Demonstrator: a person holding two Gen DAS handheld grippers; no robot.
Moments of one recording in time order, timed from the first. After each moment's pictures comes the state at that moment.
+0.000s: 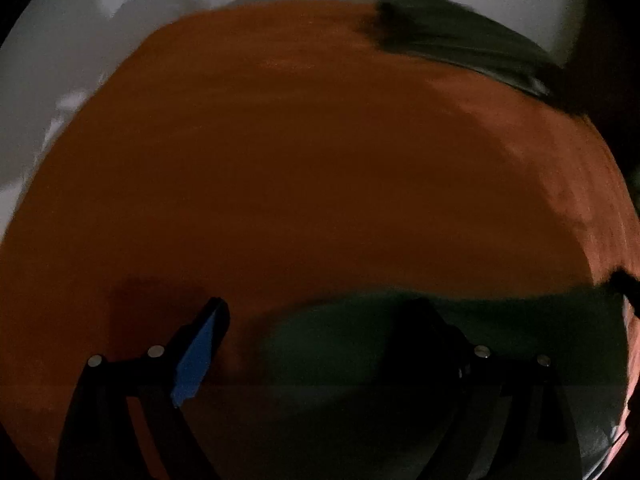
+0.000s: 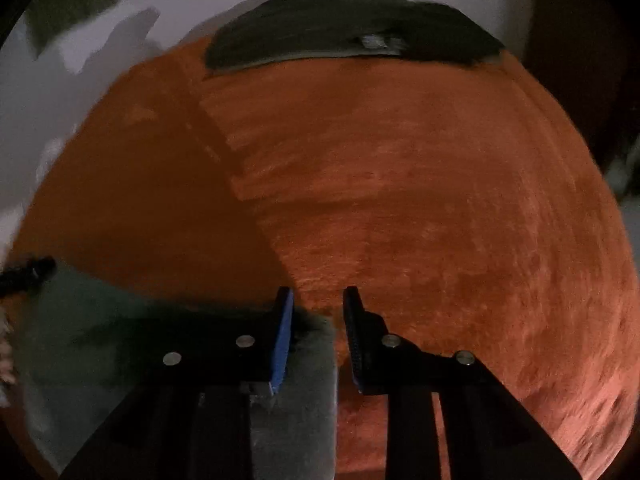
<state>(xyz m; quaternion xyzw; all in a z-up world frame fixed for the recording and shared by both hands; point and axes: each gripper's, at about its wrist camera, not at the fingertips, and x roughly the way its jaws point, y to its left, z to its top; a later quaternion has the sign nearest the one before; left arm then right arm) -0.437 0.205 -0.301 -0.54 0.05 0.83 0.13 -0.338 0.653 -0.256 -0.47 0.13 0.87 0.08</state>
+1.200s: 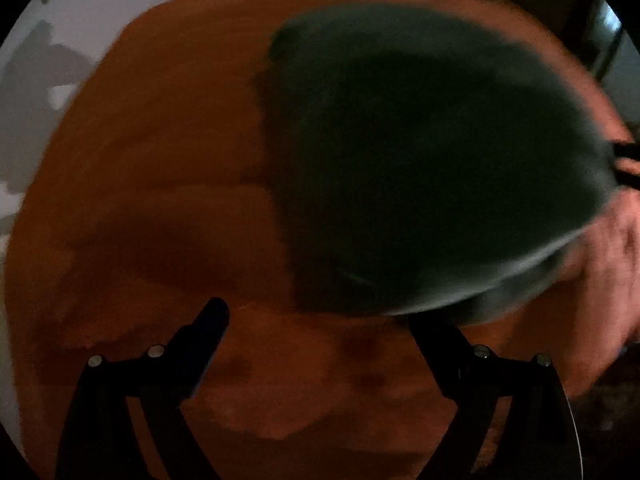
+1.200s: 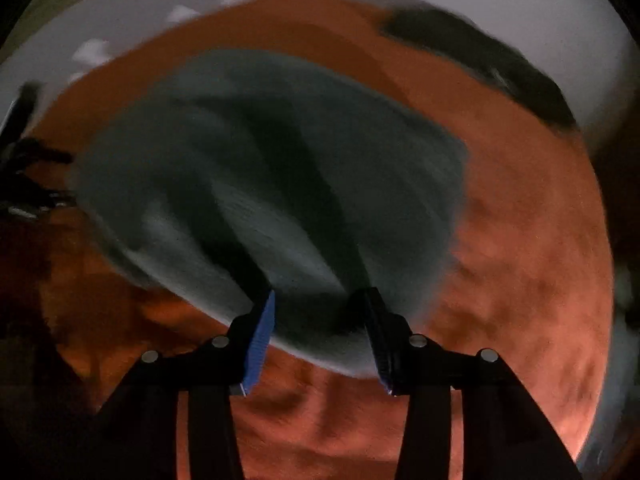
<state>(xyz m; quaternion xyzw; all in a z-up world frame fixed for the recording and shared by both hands) -0.220 0.117 -0.331 -0.55 0.19 0.79 0.18 -0.193 0.511 -0.263 -0.51 -0.06 0.85 -0.05</state>
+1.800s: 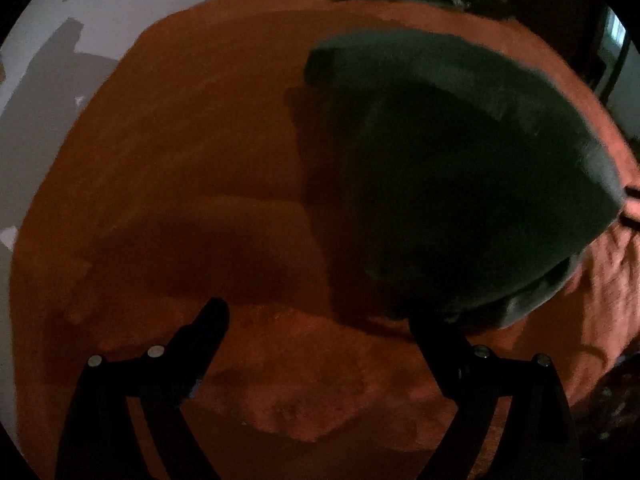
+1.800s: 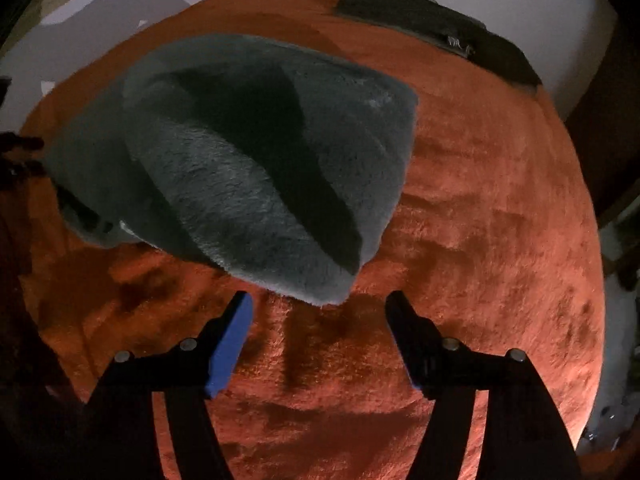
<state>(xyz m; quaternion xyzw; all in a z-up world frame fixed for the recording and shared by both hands) -0.226 0.111 -0.301 -0.52 0.16 0.81 0.21 -0.179 0.517 -0.285 -0.51 -0.06 0.86 -0.01</state>
